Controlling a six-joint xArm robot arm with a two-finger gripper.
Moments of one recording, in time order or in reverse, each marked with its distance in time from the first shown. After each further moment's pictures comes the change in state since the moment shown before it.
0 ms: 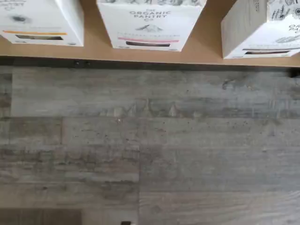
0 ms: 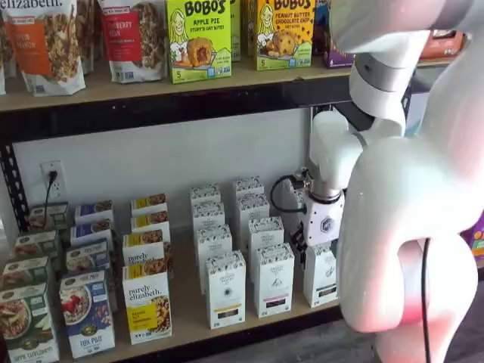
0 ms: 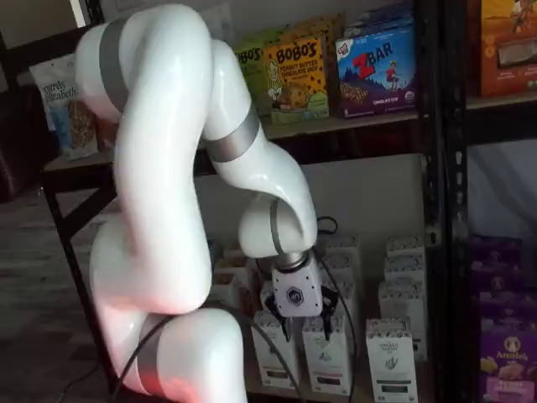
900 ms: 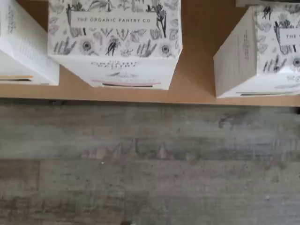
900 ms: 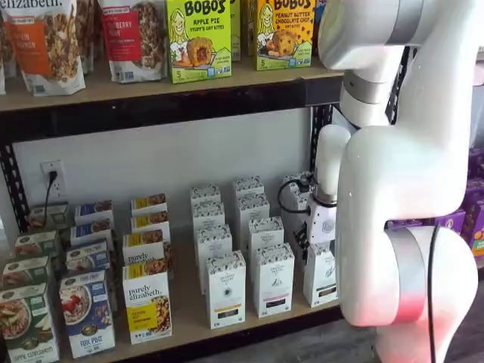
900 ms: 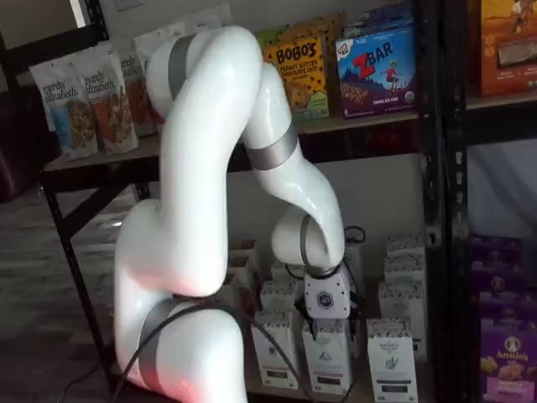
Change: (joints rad) arm -0.081 0.357 -0.264 0.147 -0.111 -0.221
